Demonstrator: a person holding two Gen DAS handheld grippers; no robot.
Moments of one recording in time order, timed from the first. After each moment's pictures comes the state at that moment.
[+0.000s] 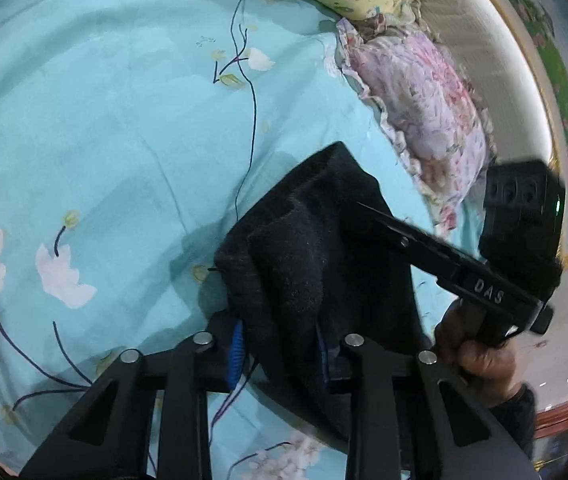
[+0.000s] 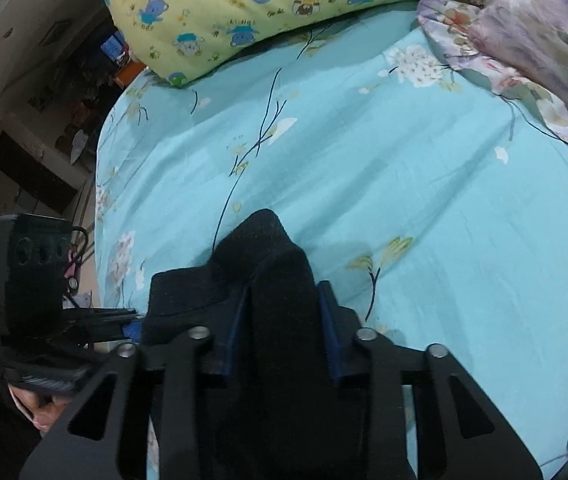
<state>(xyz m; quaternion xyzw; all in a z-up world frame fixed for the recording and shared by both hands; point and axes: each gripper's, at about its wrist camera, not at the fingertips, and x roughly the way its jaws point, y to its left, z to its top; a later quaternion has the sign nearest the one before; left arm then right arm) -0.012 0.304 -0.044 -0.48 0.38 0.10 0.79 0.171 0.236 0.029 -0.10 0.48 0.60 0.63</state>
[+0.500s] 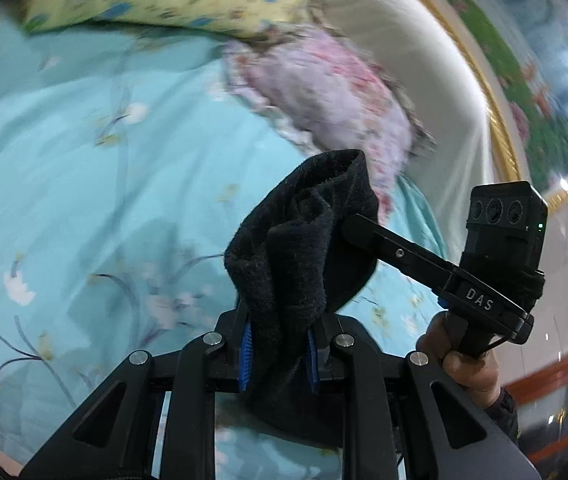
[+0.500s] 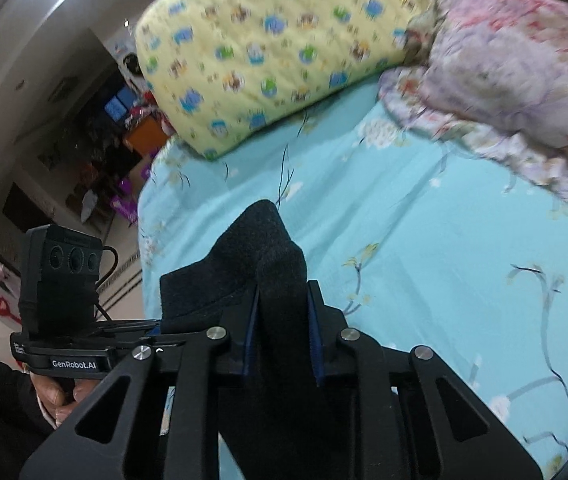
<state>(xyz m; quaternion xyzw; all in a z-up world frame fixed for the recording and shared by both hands) 0.001 0.248 0.043 -0.40 0.34 0.03 0.85 0.163 0.149 0.093 0.00 0.43 0.60 0.68</state>
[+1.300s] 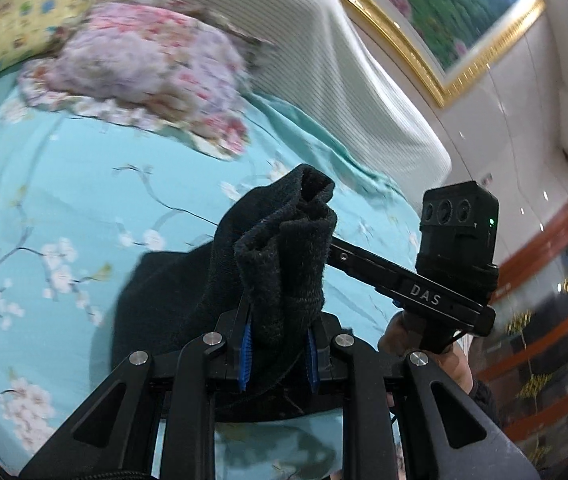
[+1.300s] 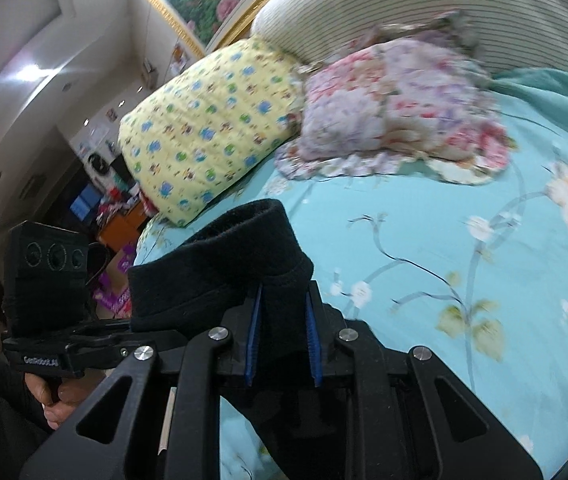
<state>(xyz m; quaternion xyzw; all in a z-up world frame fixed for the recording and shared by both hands) 0.049 0.054 0.103 -0.26 0.38 -0.14 0.88 0.136 -0.075 0.101 0.14 0.38 0.49 0.77</state>
